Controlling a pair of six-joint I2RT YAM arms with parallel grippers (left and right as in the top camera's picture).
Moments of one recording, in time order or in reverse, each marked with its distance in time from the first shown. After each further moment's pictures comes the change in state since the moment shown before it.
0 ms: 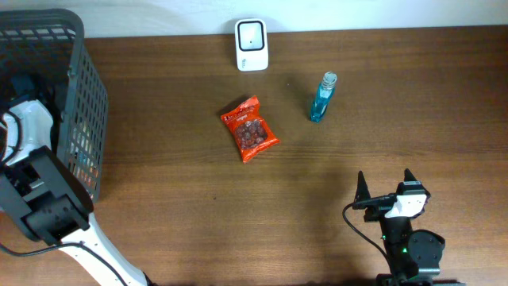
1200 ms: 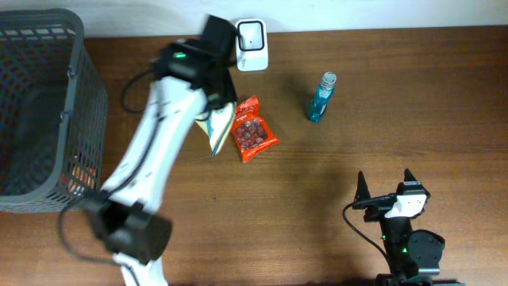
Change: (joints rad) left arm -0.899 -0.259 0.299 -0.462 0.142 0.156; right arm 0.000 0.000 0.000 0.000 0.000 0.000
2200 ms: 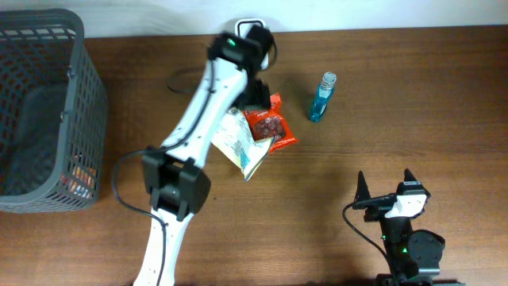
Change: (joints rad) left arm -0.061 0.447 0.454 -0.227 0.105 0.132; right arm 0.000 -0.001 0.000 0.000 0.000 -0.001
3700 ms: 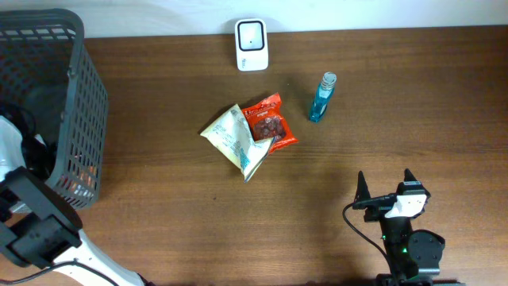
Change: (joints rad) left arm 1.101 -0.313 -0.822 0.291 0.048 0.394; right arm 0.000 0.000 0.000 0.000 0.000 0.001
